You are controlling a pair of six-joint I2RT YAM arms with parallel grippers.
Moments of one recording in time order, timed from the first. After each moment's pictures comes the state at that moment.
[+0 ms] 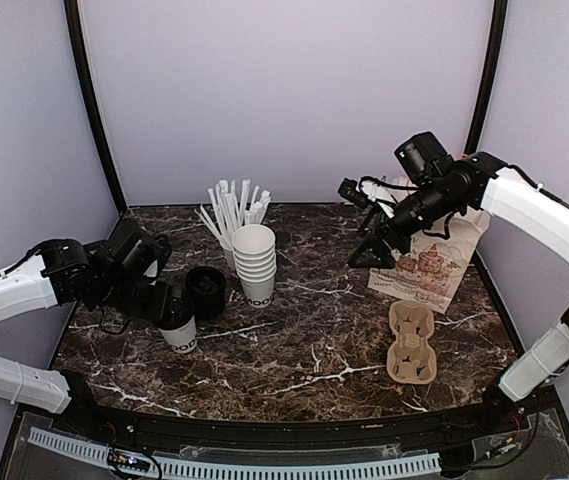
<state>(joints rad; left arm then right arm) -0.81 1.08 0.91 -0.86 -0.20 -0.56 0.60 1.50 1.50 -0.97 -0.48 -0.47</state>
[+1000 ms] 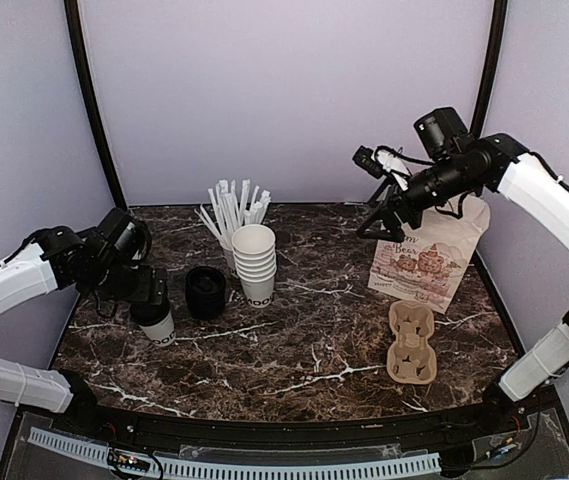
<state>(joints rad) -0.61 1.10 0.93 -0.93 -0.33 -0.56 0.55 1.48 1.62 -1.00 -0.48 -0.47</state>
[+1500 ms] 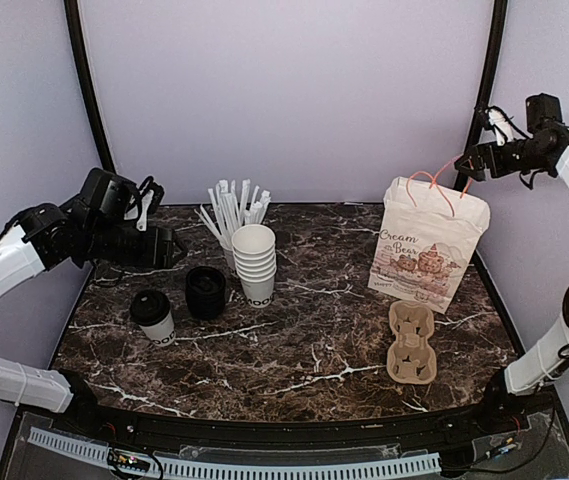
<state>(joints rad) -0.61 1.10 1.13 -0.80 -0.09 -0.41 -0.12 1.48 1.77 -0.94 -0.49 -0.37</state>
